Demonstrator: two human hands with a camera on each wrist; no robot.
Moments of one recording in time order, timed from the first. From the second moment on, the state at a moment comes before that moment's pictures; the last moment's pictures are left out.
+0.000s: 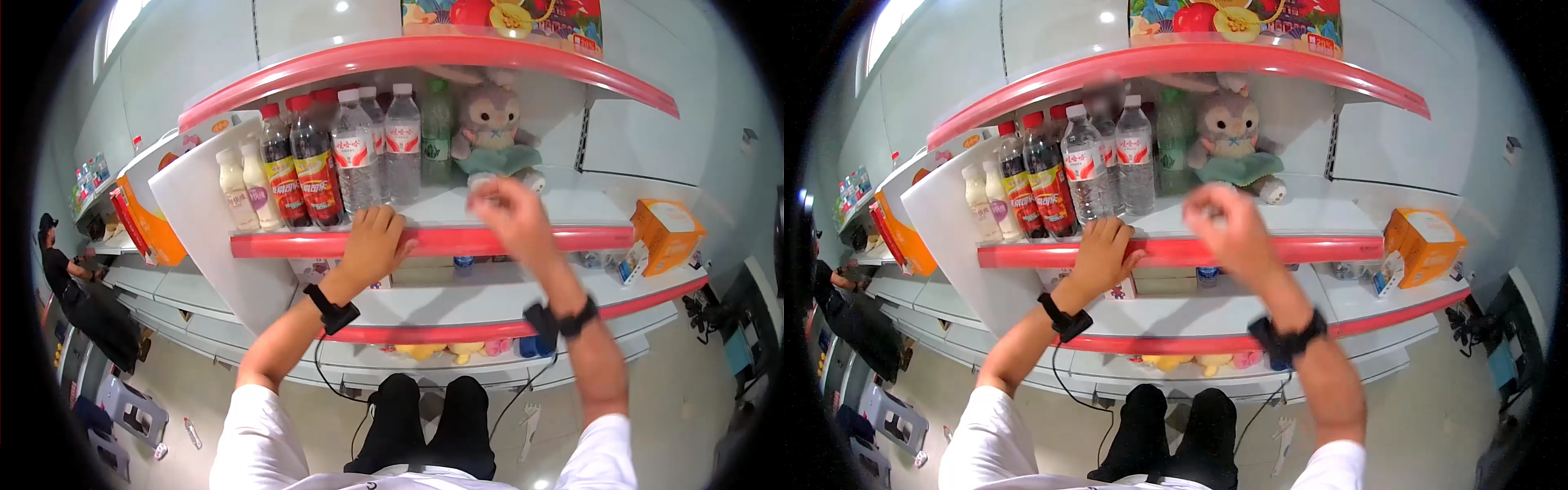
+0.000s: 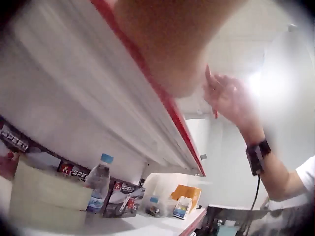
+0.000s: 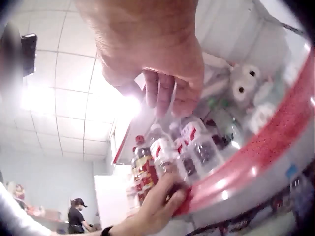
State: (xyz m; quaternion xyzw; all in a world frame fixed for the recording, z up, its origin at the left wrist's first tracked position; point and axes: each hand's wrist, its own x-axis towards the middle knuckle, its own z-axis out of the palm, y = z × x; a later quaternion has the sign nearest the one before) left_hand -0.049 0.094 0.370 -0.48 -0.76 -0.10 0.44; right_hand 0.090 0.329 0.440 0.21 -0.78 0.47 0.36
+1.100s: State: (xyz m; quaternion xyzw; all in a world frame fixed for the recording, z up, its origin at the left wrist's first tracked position) left_hand -0.055 0.101 0.360 -0.46 -0.71 -0.23 0.48; right_hand -0.055 0.357 0.492 0.09 -0.82 0.22 0.52
